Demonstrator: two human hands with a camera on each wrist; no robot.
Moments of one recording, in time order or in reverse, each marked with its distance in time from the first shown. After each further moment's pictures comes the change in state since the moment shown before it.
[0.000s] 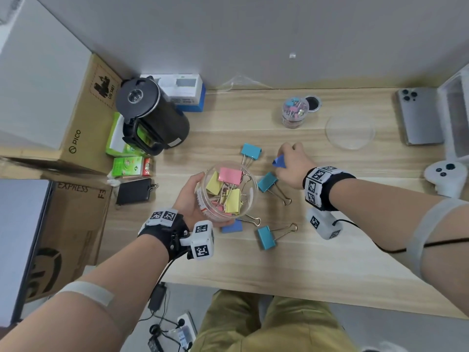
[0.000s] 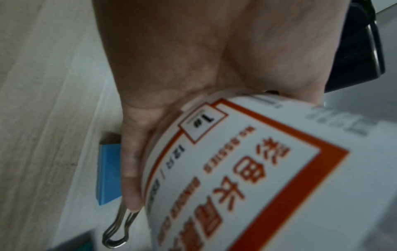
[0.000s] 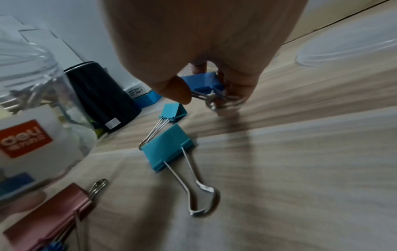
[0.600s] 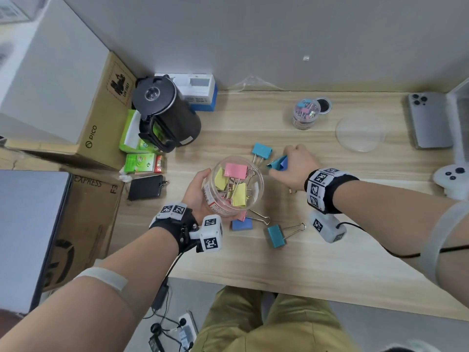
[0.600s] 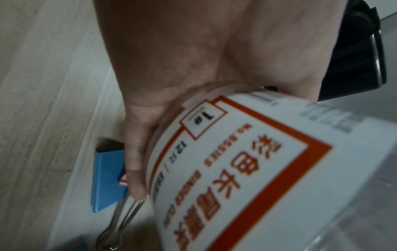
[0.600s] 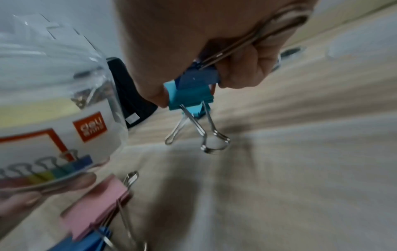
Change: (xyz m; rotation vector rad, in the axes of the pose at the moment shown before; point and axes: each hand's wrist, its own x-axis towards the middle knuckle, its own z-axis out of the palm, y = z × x) left_hand -0.016 0.004 0.003 -0.039 0.043 0.035; right_hand -0.015 -0.032 0.003 -0.157 0.059 -0.010
